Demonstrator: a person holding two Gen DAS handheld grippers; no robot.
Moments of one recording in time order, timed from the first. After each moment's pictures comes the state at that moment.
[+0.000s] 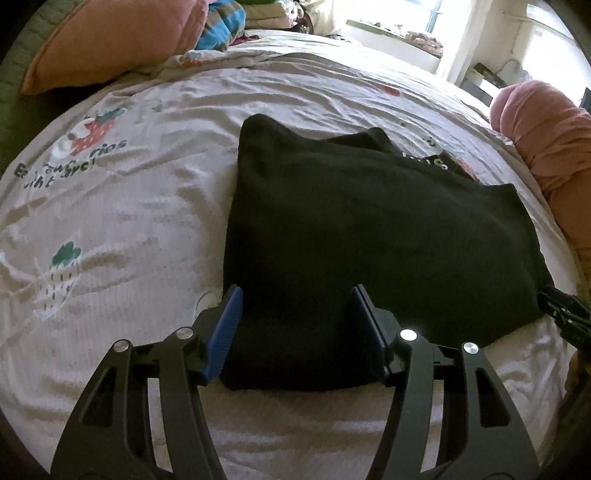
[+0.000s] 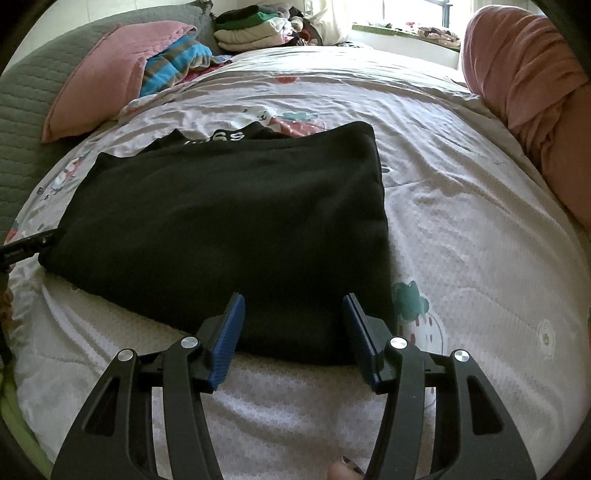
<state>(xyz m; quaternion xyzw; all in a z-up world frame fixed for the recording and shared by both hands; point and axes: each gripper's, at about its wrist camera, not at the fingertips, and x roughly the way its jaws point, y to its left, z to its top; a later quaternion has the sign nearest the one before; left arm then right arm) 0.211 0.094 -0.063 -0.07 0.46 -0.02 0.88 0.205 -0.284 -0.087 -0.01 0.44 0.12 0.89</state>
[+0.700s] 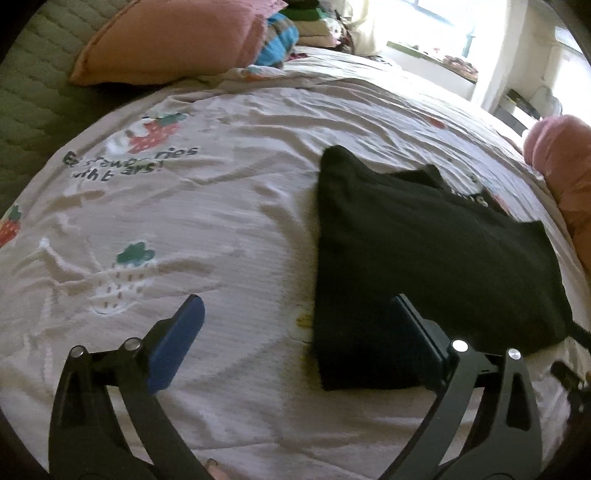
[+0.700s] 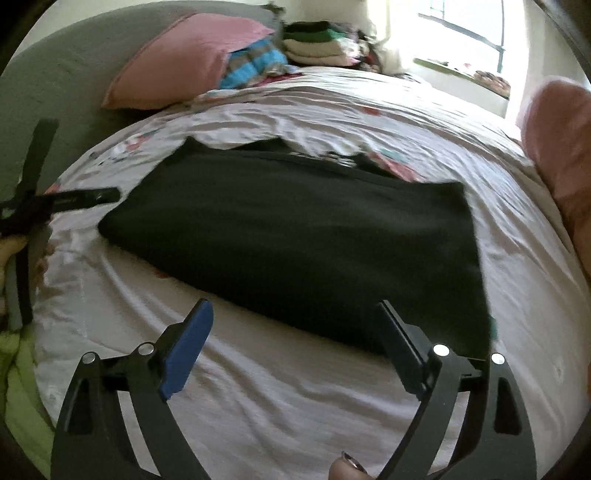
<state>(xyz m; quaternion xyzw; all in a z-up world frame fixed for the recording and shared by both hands) 0.199 0.141 -0.046 -0.09 0.43 0.06 0.90 0.171 -0.191 -0.058 -0.08 0.40 0.21 0.89</state>
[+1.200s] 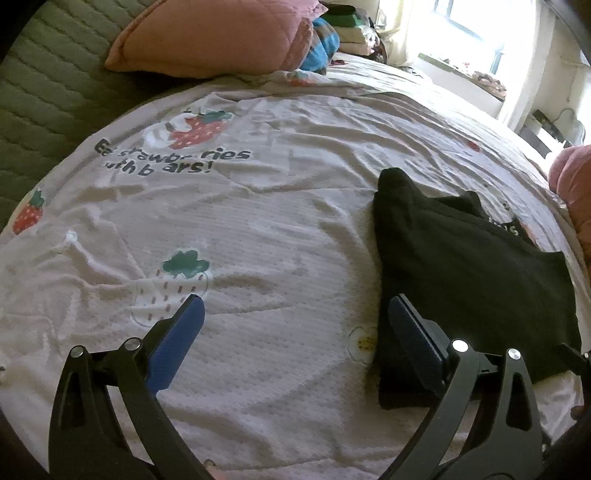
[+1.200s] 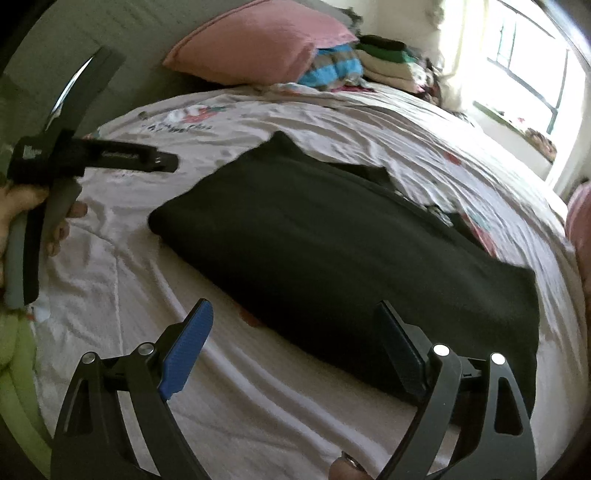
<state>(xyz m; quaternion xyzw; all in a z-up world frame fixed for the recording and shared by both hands) 0.202 0.179 -0.043 -0.10 0.43 0.11 0.89 0.169 -0.080 -0.060 -0.18 0.36 0.28 0.87</state>
